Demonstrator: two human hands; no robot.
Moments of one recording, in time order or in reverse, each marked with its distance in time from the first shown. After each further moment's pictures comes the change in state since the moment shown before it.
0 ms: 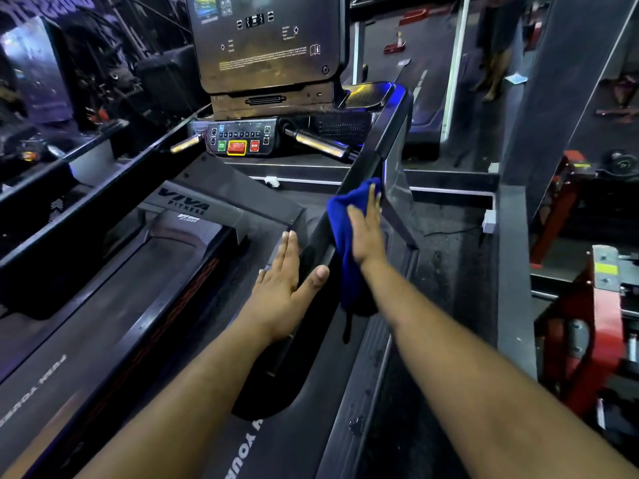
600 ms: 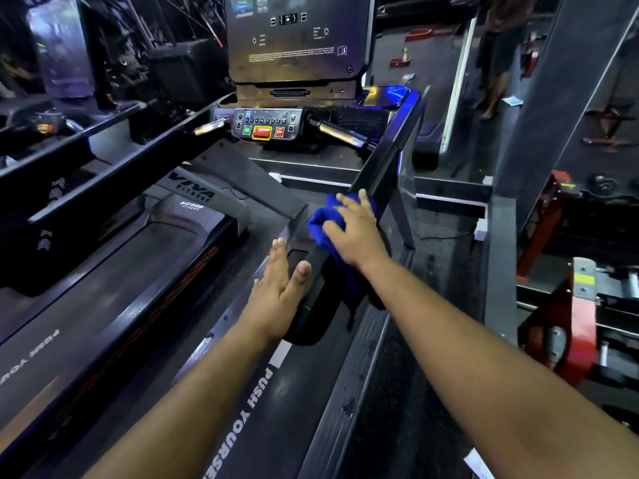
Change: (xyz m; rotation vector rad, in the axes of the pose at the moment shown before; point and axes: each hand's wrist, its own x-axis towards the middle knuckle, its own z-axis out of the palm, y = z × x) left_hand -0.089 -0.039 -0.001 -0.302 0.160 -0.039; right_hand -0.089 -0.045 0.025 -0.589 -0.196 -0.236
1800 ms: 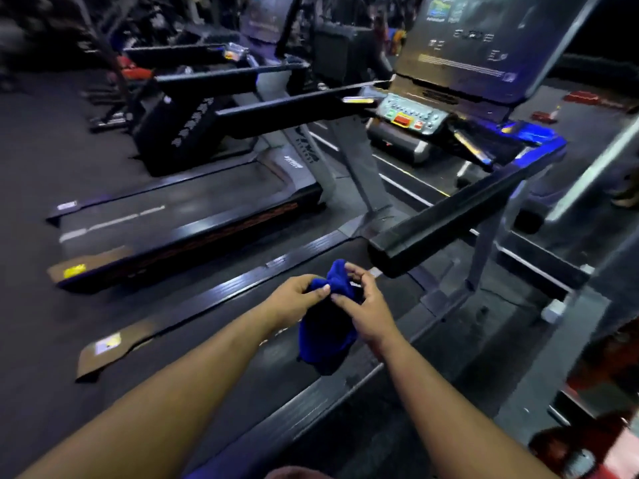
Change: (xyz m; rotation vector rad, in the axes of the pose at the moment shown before) left_hand -0.187 -0.098 -0.004 -0.543 0.101 -0.271; right_hand -0.240 -0.045 0.074 0.607 -0.511 0.070
